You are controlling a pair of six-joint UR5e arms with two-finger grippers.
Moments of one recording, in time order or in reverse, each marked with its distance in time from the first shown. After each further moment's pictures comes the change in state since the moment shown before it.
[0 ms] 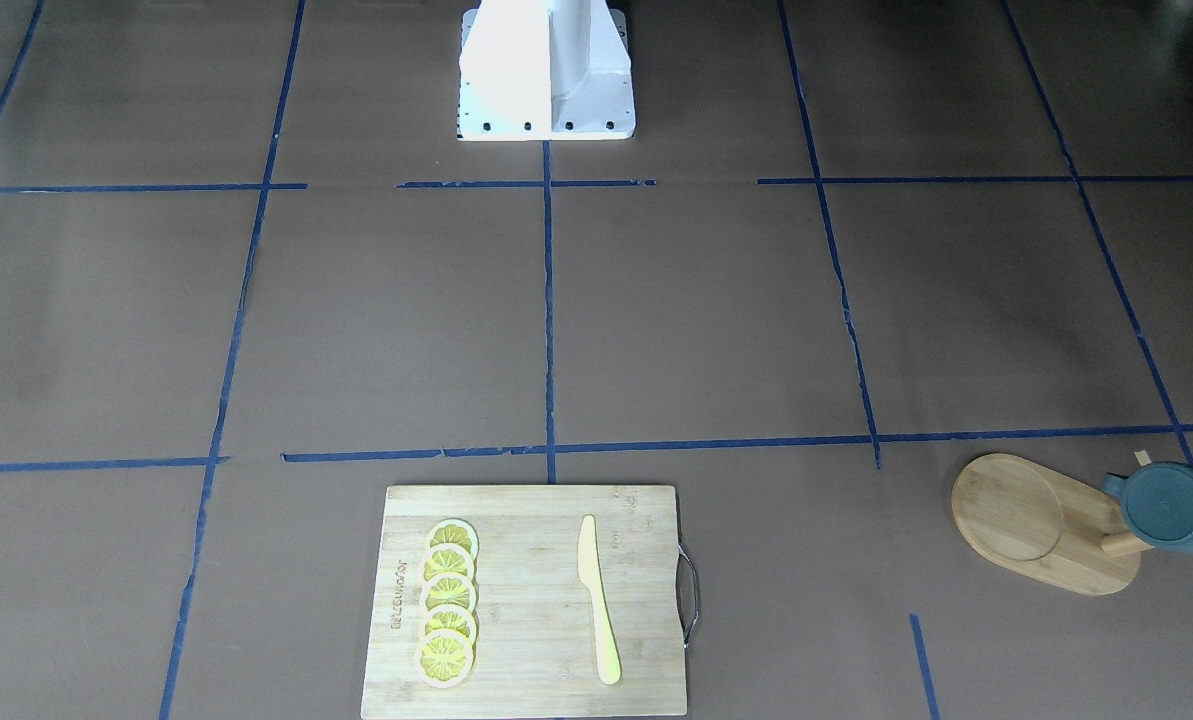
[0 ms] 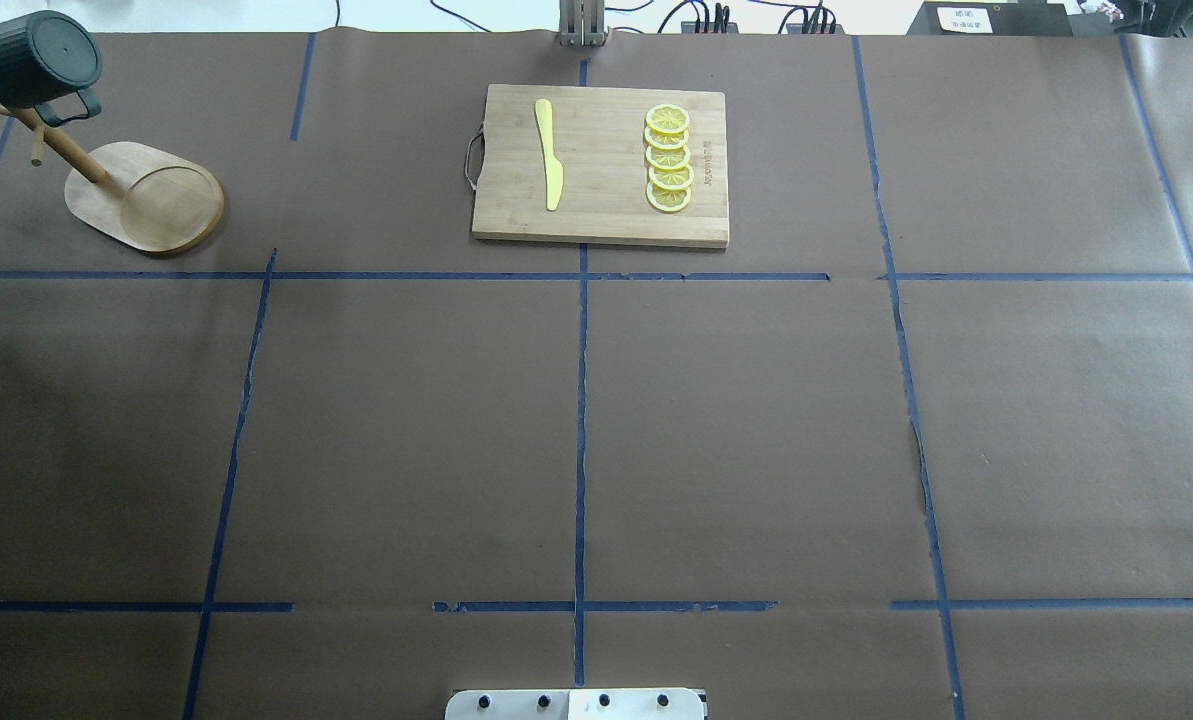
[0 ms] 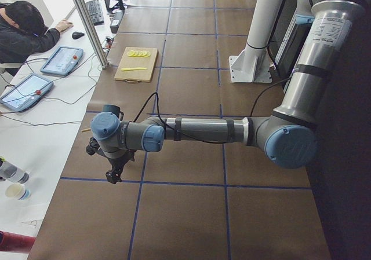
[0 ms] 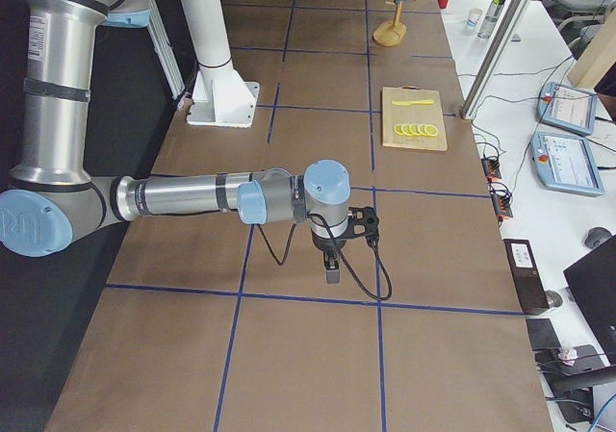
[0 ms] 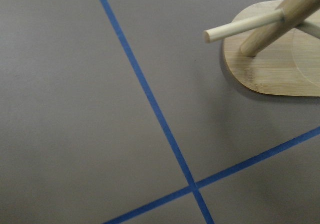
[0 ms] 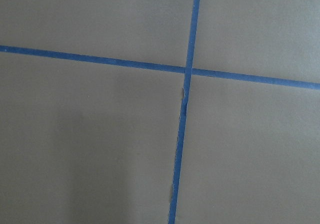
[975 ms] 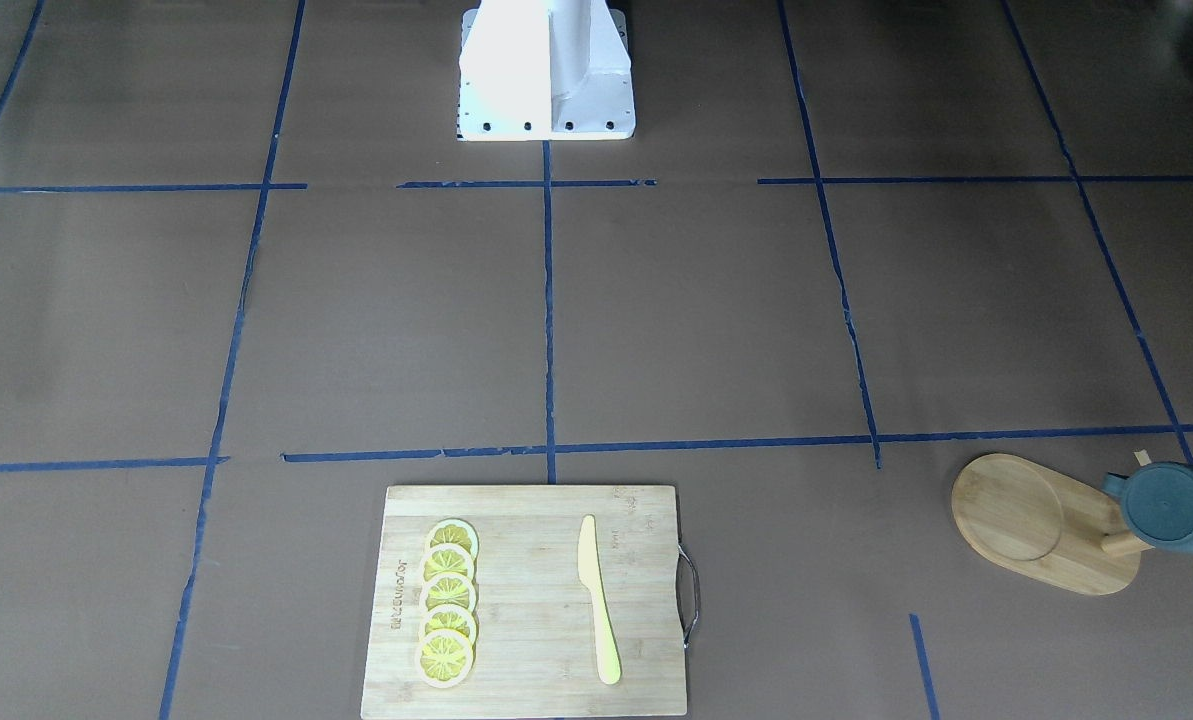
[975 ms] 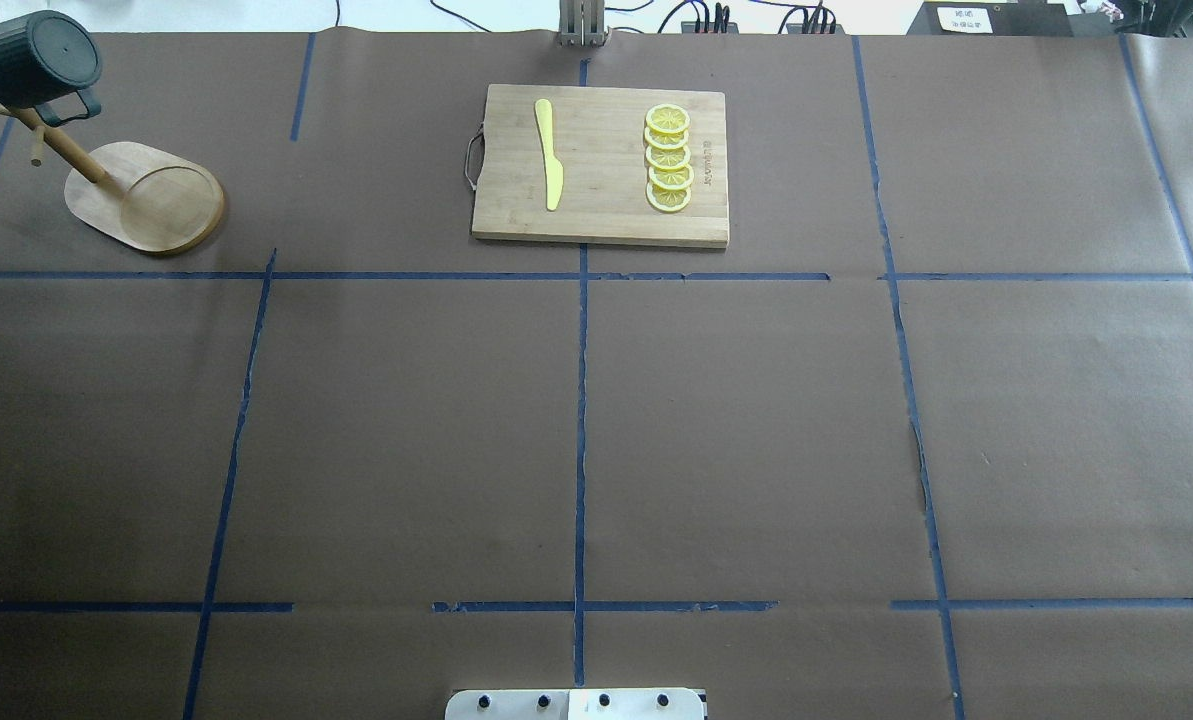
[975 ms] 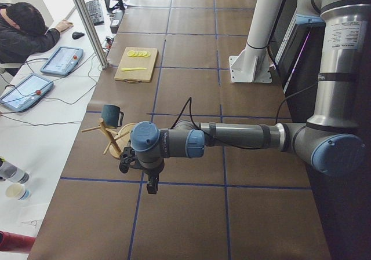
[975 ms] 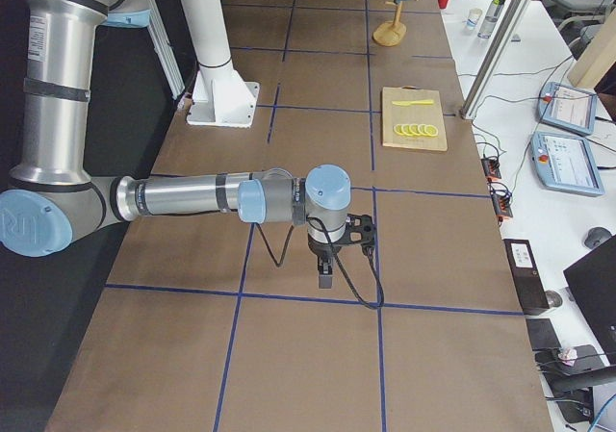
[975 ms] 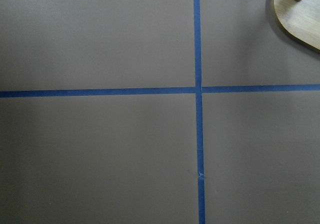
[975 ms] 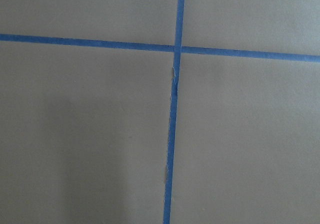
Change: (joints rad) left arm -0.020 0.221 -0.207 0.037 -0.007 -0.219; right arm 0.001 -0.003 0.000 -0.092 -0.010 -0.003
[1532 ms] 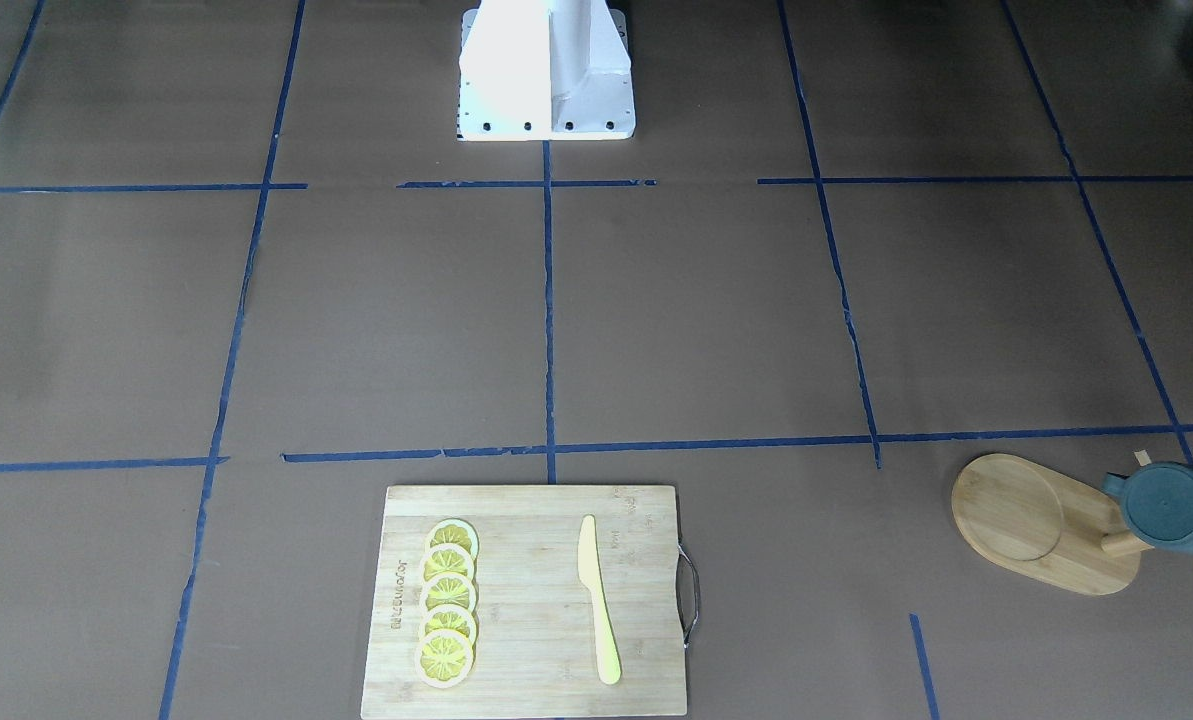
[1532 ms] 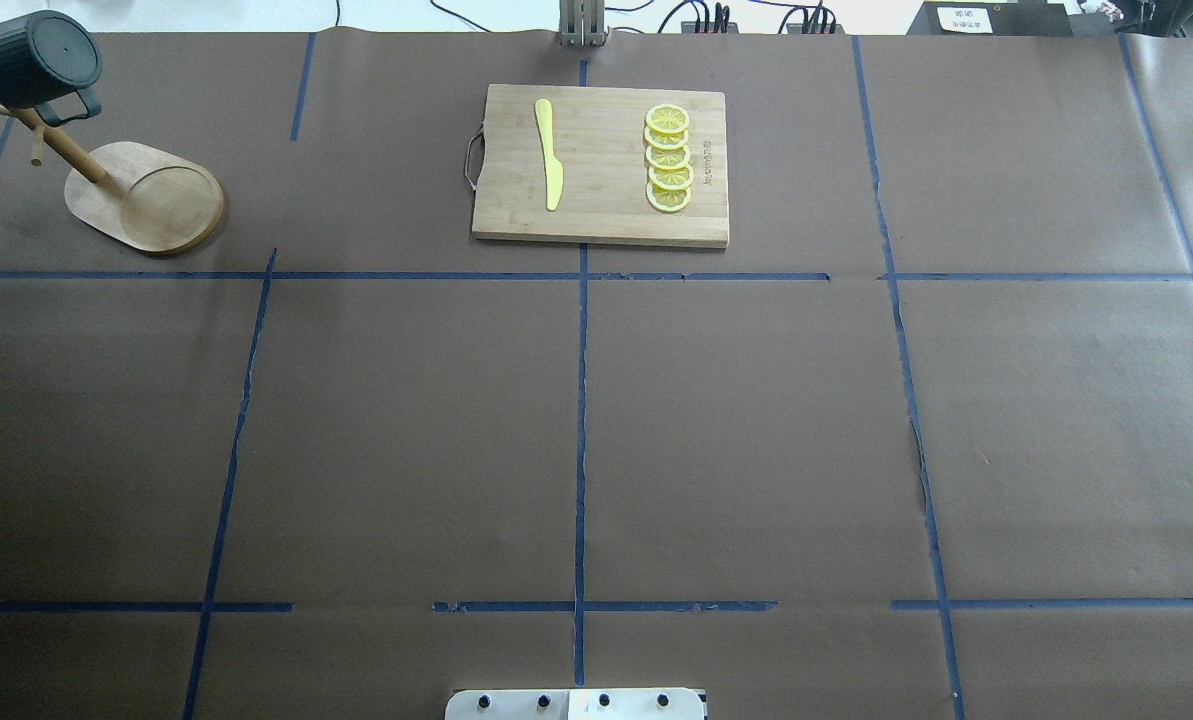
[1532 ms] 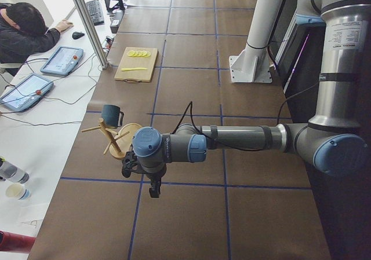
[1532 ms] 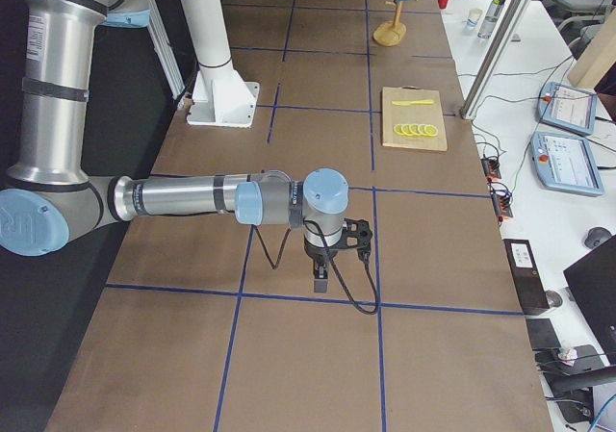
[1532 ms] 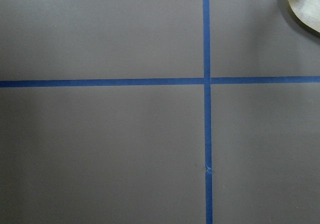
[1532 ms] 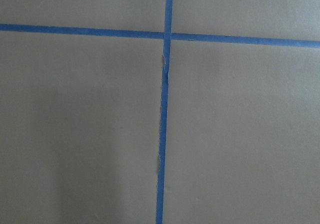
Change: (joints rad) left arm 0.001 0.011 0.012 -0.013 0.001 0.002; right arm 0.000 -0.014 -0.001 -0.005 -0.008 0.000
